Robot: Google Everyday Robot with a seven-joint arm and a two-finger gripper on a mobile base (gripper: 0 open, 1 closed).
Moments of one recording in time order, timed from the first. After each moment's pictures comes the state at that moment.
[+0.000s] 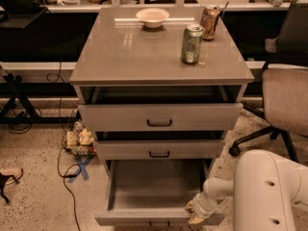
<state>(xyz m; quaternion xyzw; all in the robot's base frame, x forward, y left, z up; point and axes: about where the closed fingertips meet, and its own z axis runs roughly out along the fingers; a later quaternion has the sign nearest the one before) 0.449 -0.180 0.167 -0.73 0.66 0.16 0.10</state>
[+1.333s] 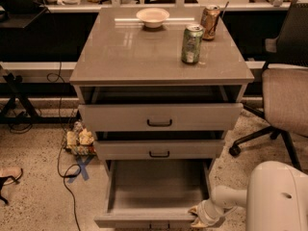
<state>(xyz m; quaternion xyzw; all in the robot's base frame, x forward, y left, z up) 0.424 -0.195 0.155 -0.71 0.68 0.17 0.13</state>
